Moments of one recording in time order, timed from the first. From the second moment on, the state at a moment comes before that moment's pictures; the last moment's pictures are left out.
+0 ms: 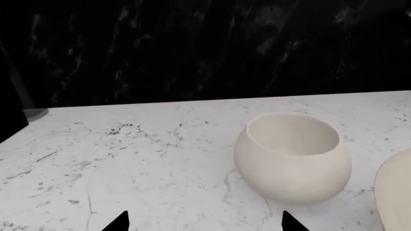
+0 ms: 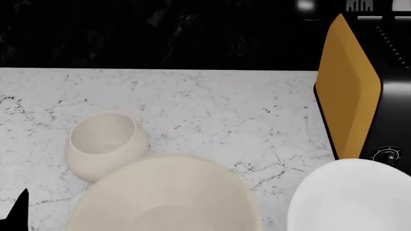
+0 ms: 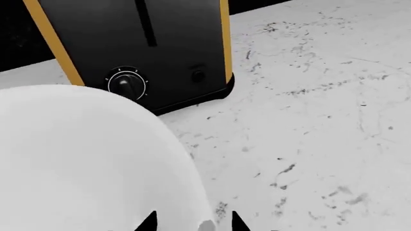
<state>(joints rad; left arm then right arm) -0.13 -0.26 -0.29 0.97 -0.39 -1.23 -0.03 0.01 0.48 0.80 -0.66 0.95 1.28 0.28</state>
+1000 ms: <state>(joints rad) -0.13 -0.29 -0.31 0.96 -0.44 -1.22 -0.07 0.34 0.70 0.76 -0.66 2.04 1.10 1.00</state>
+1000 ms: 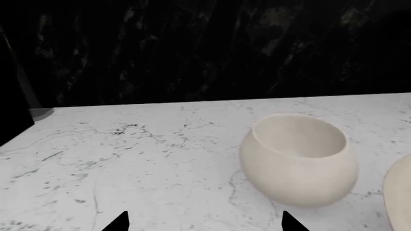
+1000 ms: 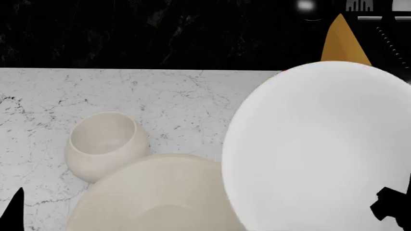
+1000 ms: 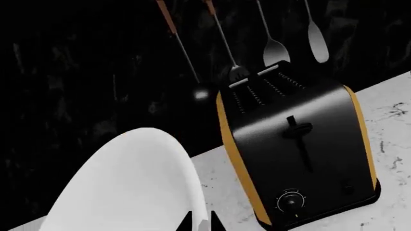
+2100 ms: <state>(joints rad) -0.12 -0.31 -0.42 0.96 -0.51 -1.22 -0.09 0.44 0.41 0.12 -0.50 1.93 1.04 0.97</state>
